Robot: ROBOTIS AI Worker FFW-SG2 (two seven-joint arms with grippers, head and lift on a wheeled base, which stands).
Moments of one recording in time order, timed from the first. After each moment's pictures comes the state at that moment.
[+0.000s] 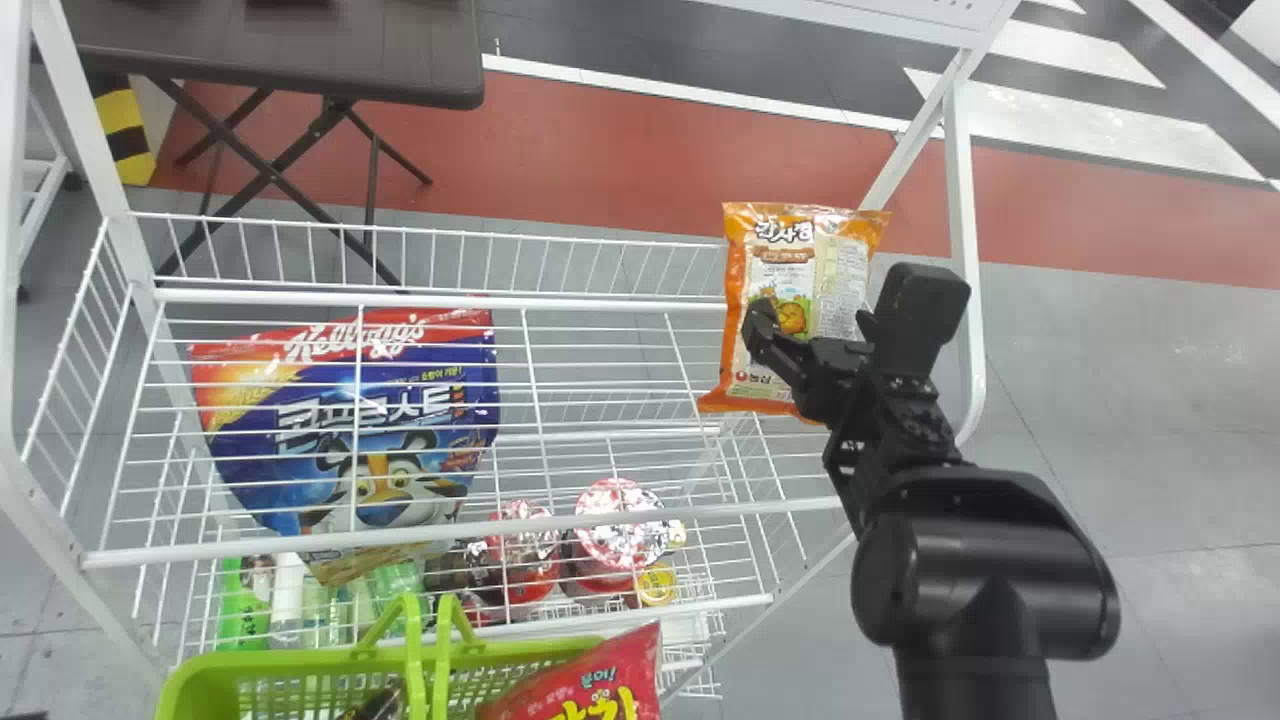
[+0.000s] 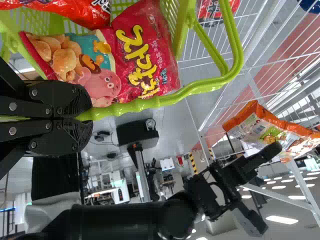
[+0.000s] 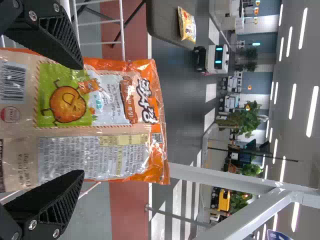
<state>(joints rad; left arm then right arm) 0.73 0.01 0.08 -2.40 0.42 1.36 -0.85 0.13 -0.06 -0.21 -1.92 0.01 0.55 0.01</state>
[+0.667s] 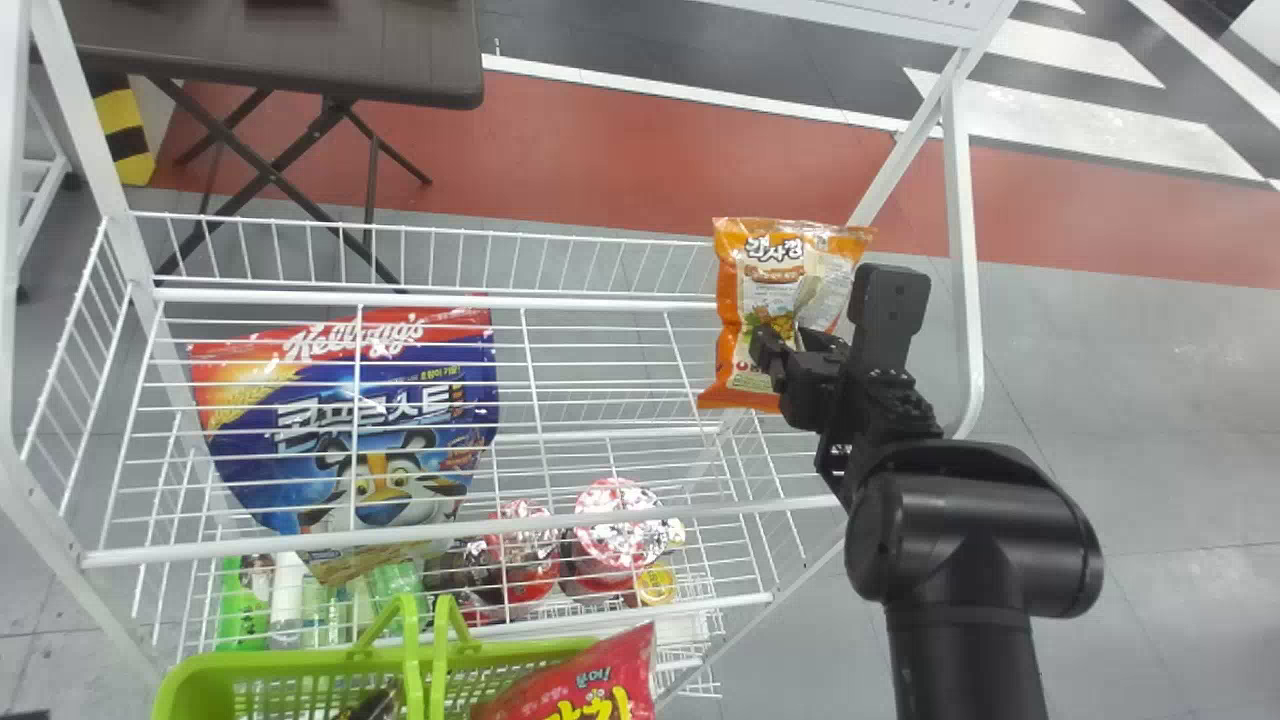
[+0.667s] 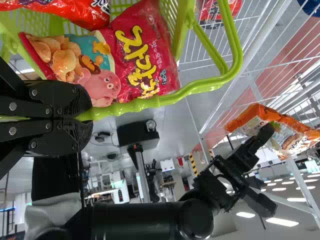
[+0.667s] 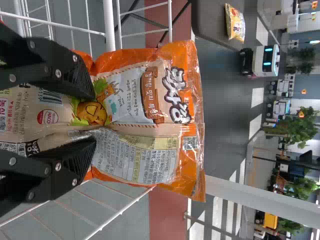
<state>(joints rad) 0.73 0.01 0.08 -2.39 0.42 1.36 -0.84 0.06 -0.06 -0.22 -1.83 0.05 0.66 0.09</state>
